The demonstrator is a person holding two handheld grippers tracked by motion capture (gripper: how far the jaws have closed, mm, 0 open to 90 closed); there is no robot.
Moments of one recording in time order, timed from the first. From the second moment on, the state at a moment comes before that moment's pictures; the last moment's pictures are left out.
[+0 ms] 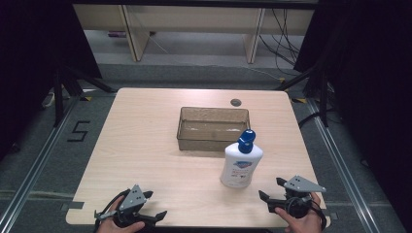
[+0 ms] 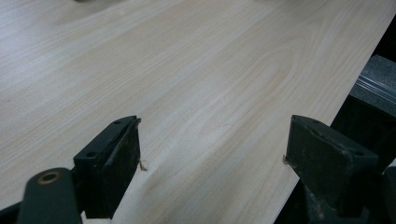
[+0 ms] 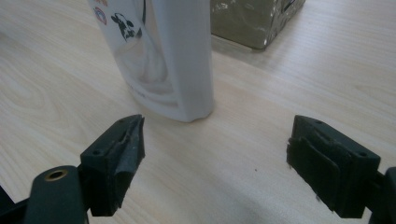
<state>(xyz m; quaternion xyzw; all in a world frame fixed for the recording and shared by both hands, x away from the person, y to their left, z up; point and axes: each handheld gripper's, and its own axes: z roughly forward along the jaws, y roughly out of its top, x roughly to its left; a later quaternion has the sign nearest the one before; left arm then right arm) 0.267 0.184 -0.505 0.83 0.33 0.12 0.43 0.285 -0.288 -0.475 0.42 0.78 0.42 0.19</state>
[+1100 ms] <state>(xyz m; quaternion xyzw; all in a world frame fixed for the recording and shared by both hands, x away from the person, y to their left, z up) 0.266 0.183 -0.504 0.83 0.33 0.12 0.44 0.273 -0.278 -0.433 0.39 0.75 0.49 0.22</state>
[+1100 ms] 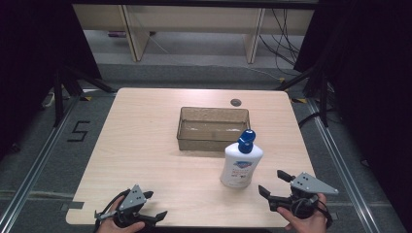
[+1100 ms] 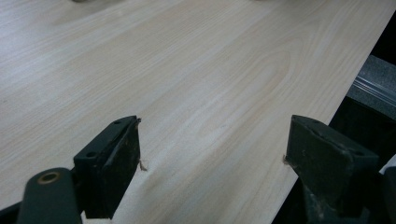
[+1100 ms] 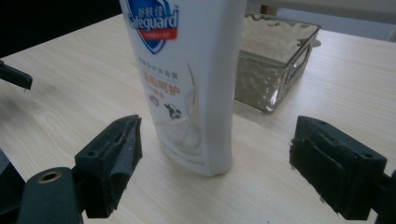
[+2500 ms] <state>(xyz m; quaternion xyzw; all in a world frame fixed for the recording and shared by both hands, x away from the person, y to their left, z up) 0.267 0.184 -0.503 0.83 0.33 0.11 0.43 0.296 -0.237 -0.360 0.33 0.74 0.54 0.24</state>
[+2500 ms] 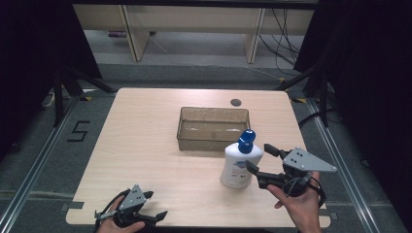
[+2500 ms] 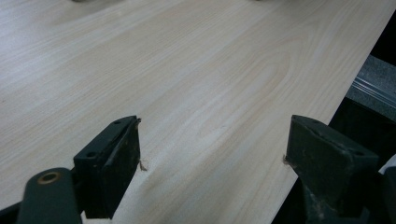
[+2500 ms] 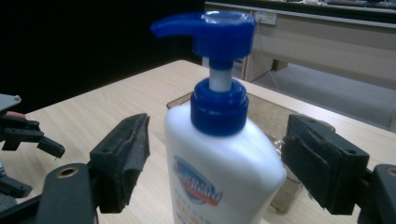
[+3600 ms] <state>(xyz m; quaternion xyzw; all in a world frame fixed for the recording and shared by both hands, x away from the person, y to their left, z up) 0.266 0.183 -0.503 0.83 0.33 0.11 0.44 0.330 -0.223 -0.352 0.31 0.73 0.56 0.23</state>
